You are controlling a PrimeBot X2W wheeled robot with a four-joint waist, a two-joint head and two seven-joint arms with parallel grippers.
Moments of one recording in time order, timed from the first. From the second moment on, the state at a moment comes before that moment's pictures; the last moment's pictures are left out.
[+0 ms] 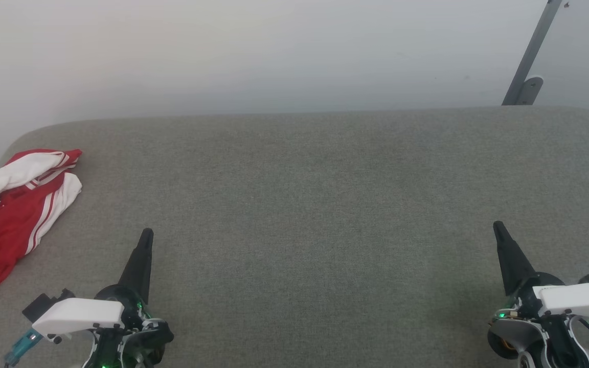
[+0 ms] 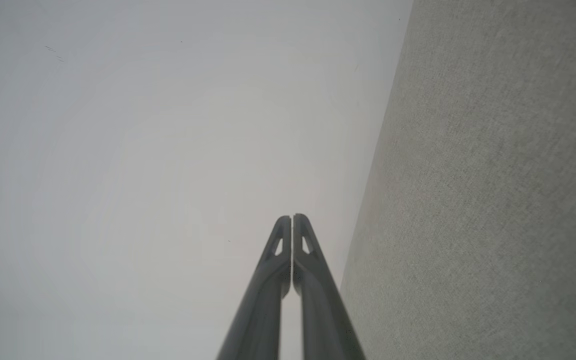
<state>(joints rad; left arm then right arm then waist) -0.11 0.05 0.12 0.25 -1.61 -0.13 0.11 -0.11 -0.05 -0.11 0.25 1.61 0.13 0.11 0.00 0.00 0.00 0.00</state>
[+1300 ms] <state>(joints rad) -0.06 0.11 0.04 0.21 -1.40 -0.04 -0.01 -0.09 -0.09 -0.02 0.29 1.38 0.13 0.00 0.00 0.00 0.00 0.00</state>
